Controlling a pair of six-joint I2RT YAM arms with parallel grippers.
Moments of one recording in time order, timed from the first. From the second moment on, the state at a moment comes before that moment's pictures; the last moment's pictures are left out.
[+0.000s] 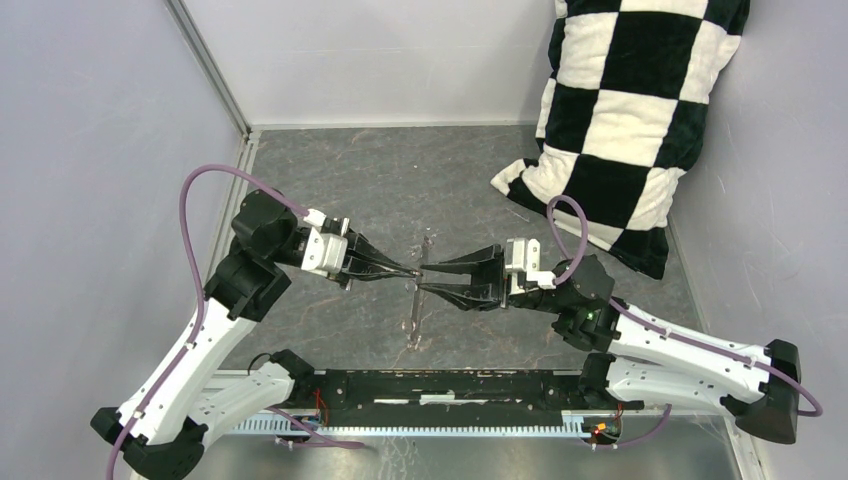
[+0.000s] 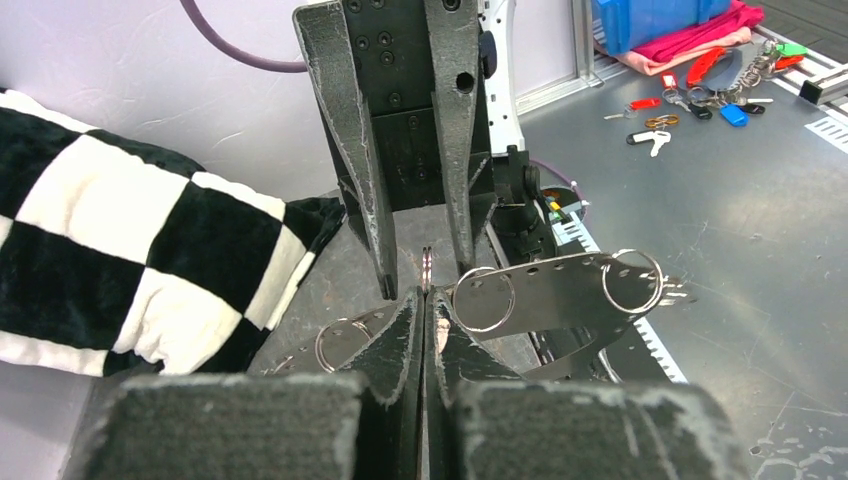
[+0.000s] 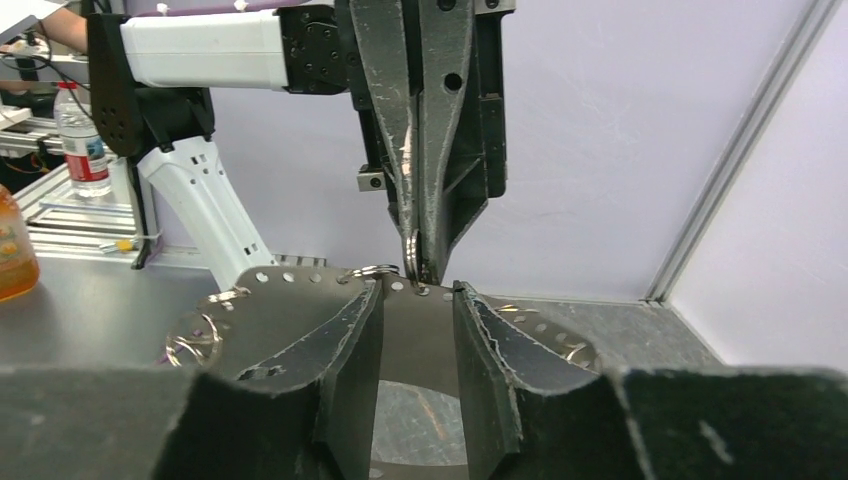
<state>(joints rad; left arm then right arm) -0.59 0.86 1.09 -0.21 1.21 0.33 1.11 0.89 0.72 0.57 -0.37 -0.05</state>
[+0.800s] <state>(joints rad) -0.59 0.85 1.08 -0.21 1.21 0.33 1.11 0.88 0.70 0.59 -0.34 -0.07</state>
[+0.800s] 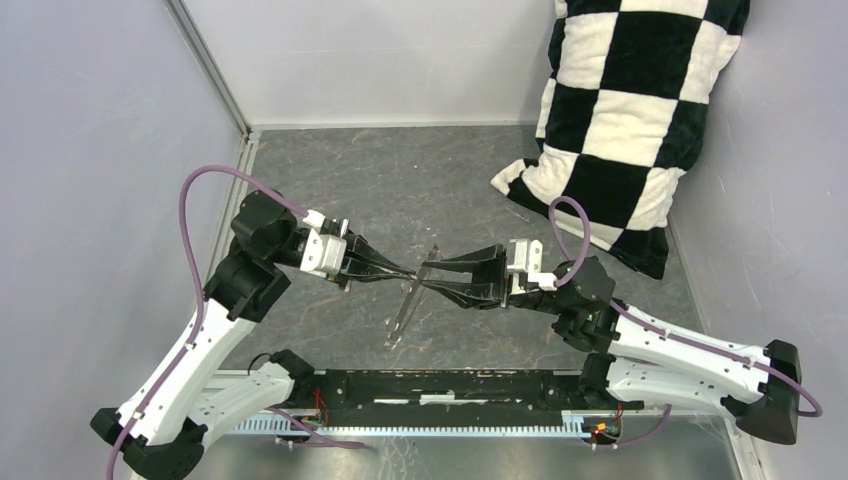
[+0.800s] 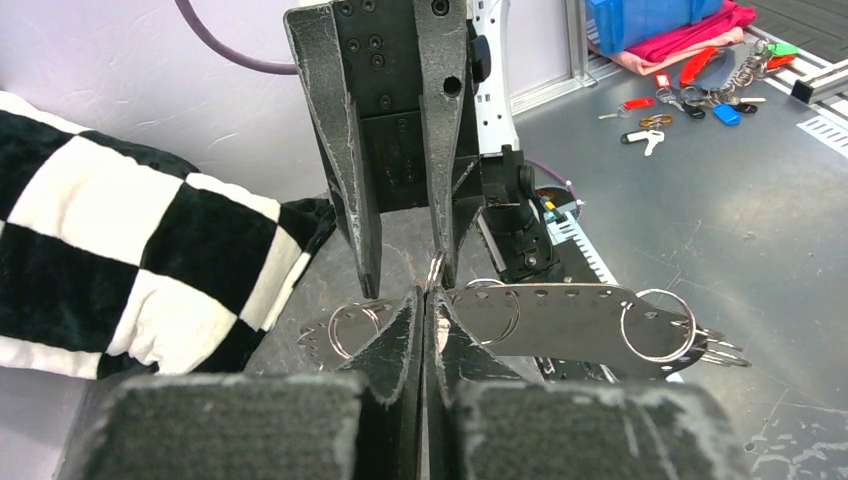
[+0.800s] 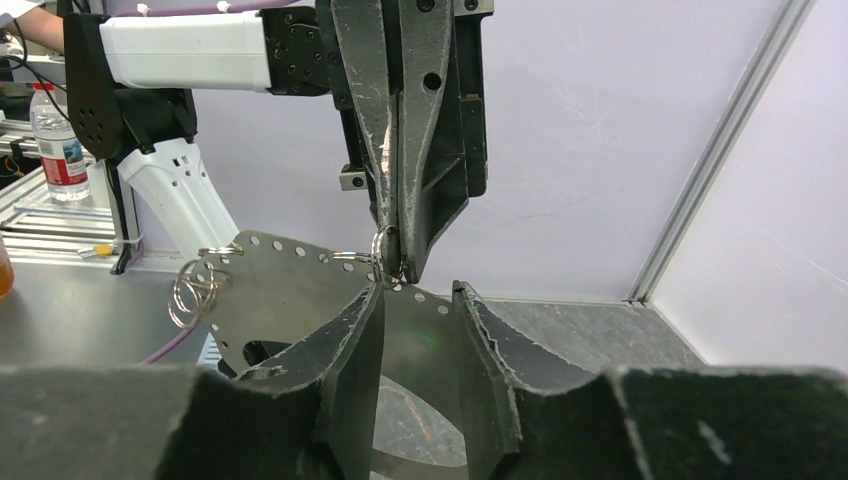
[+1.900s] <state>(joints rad) -0.59 0.85 1.07 -0.22 1.21 0.33 1.11 0.90 0.71 0.59 -0.36 -0.07</state>
